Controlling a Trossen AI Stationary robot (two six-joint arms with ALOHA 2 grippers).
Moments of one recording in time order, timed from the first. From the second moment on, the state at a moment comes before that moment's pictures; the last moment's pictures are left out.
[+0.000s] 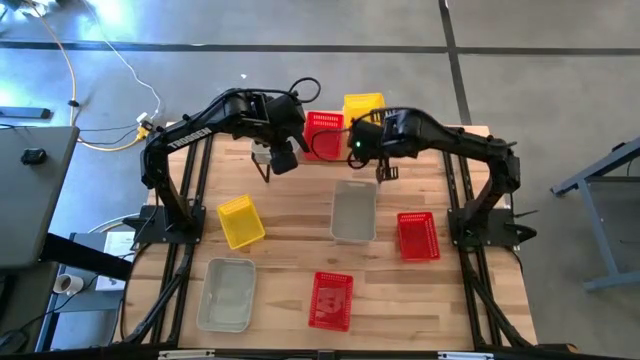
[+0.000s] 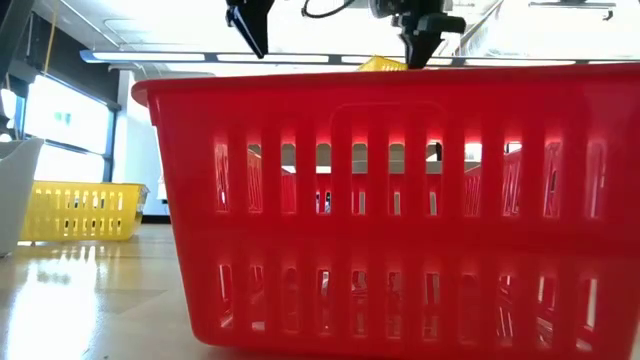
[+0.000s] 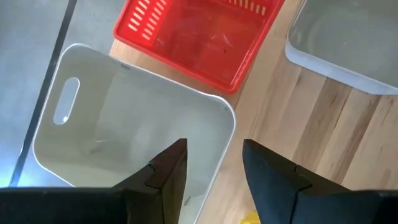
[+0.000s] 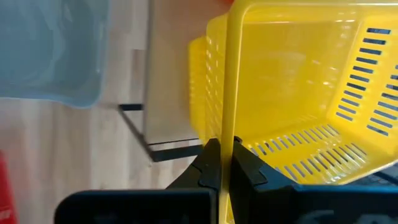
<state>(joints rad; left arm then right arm) 0.41 1.76 2.08 -1.52 -0.27 0.00 -0.22 1.72 1.88 -1.47 0.50 -0.43</state>
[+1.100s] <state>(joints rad) 0.41 1.76 2.08 -1.51 -0.28 -0.03 -0.37 1.77 1.88 -1.46 0.33 -0.53</state>
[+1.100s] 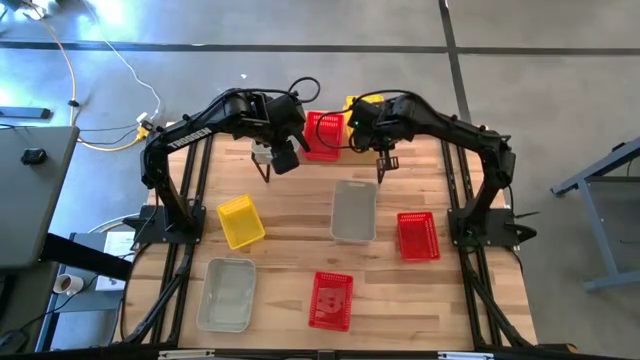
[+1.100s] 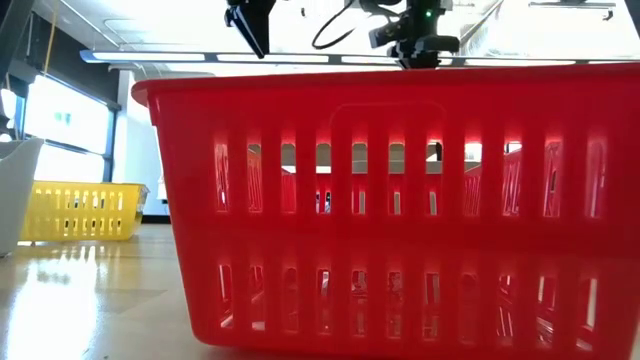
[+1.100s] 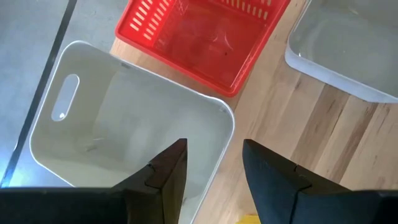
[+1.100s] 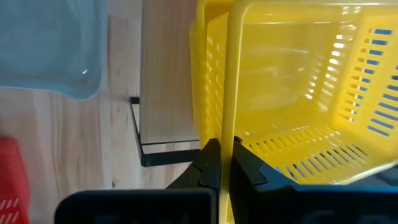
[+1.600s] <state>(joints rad) 0.41 1.76 2.08 -1.51 -0.28 -0.03 -0.37 1.77 1.88 -1.45 0.36 -0.50</state>
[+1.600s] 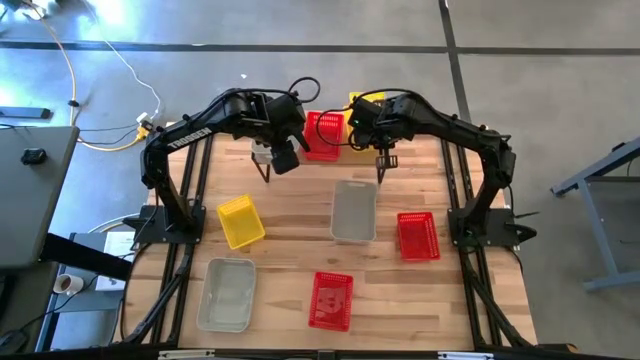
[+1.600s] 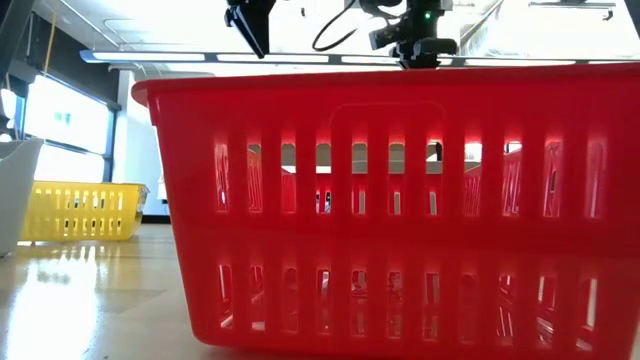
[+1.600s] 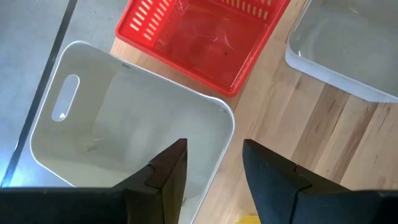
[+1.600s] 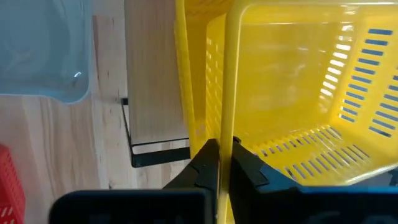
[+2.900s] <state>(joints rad) 0.41 1.76 2.08 -1.50 -0.27 0.00 -0.55 1.69 1.88 -1.32 0.31 -0.34</state>
